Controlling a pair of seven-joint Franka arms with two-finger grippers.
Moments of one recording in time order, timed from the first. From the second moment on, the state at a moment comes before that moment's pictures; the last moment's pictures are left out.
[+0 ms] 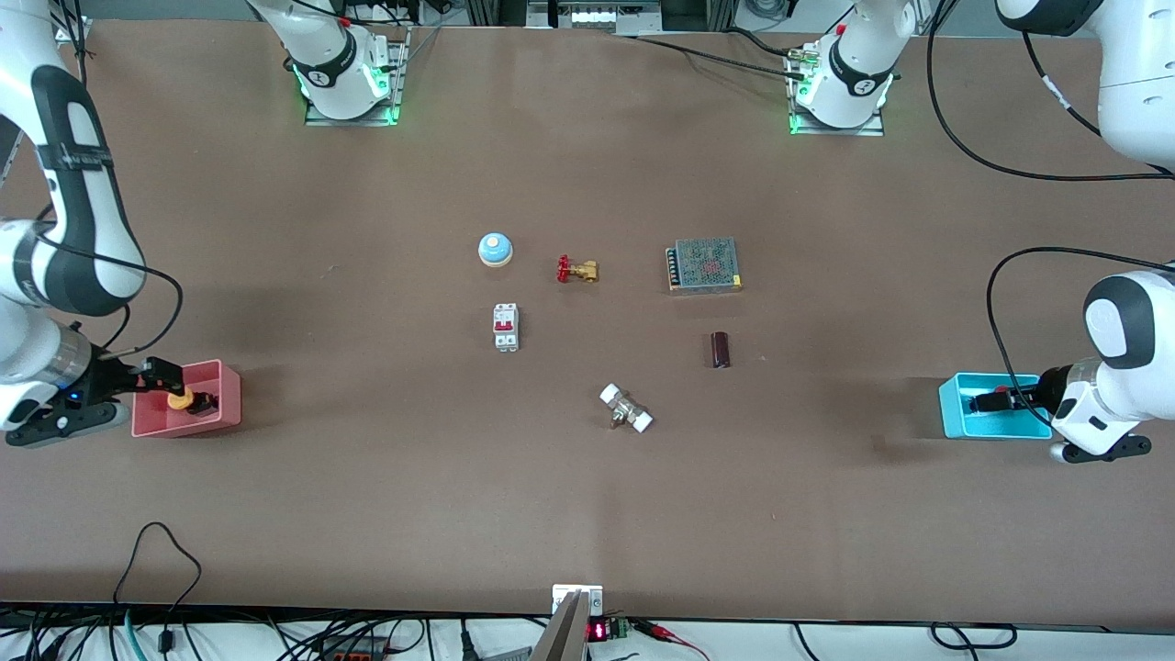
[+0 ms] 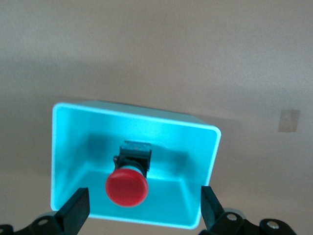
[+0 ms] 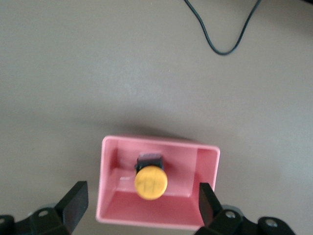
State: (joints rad) left arm 0.29 0.71 -0.06 -1.46 0.03 2.04 0.09; right arm -0.34 0.57 0.18 -1.59 -0.16 2.25 -0.43
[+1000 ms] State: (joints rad) left arm 0.31 0.76 -0.06 -1.48 0.10 2.08 0.25; right arm -0.36 0.71 0.18 -1.60 -0.17 2.39 -0.46
